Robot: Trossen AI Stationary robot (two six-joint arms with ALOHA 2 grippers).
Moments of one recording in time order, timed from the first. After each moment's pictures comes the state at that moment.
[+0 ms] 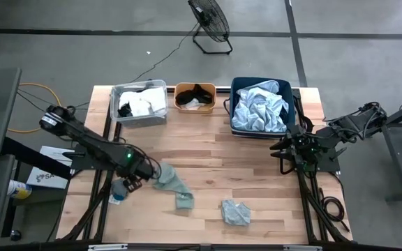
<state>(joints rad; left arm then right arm) -0.42 1.33 0.78 -1.20 0.24 -1.06 0.48 0.50 0.74 -0.68 0.34 0.62</state>
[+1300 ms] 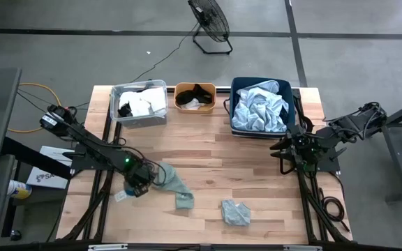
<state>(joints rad) -0.49 1.34 0.65 -0.81 0.13 -1.07 0.48 0.50 0.74 -0.68 0.34 0.62</state>
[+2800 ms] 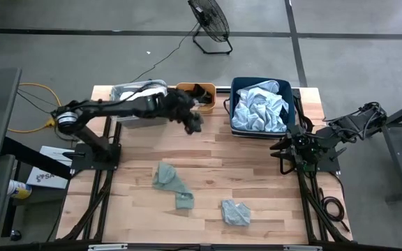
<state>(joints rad) 0.32 1.52 1.16 -0.36 0.01 -0.31 0.48 0.50 0.74 -0.68 0.34 0.62</state>
